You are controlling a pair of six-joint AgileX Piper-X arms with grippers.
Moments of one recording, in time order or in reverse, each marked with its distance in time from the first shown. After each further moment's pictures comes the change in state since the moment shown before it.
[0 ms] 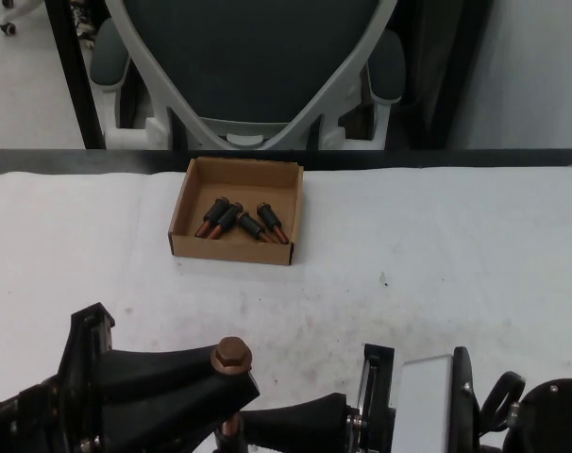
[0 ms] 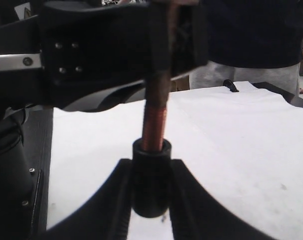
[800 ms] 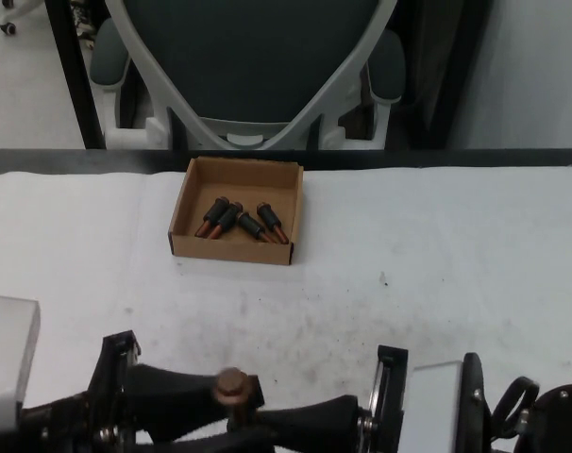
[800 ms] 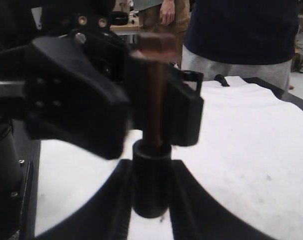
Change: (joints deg) left arm 2.4 -0.1 -0.5 10.4 9.0 -0.8; right arm 0.4 -2.6 0.5 3.0 3.8 -1.4
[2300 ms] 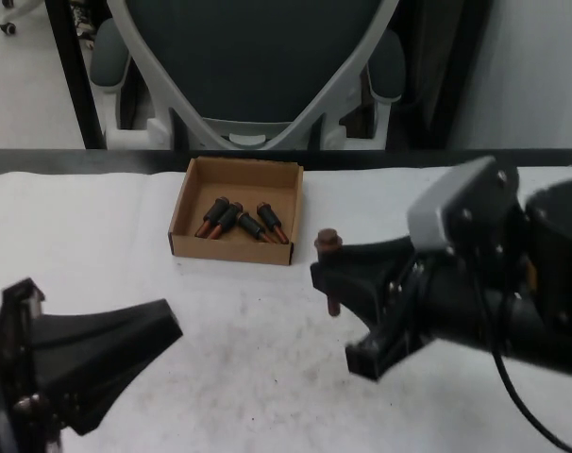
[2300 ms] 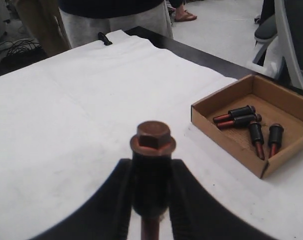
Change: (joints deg) left arm 15.0 -7.1 0.5 -2.5 0.8 -3.7; right arm -21.5 -2.8 -14.9 31.3 -3.6 3.4
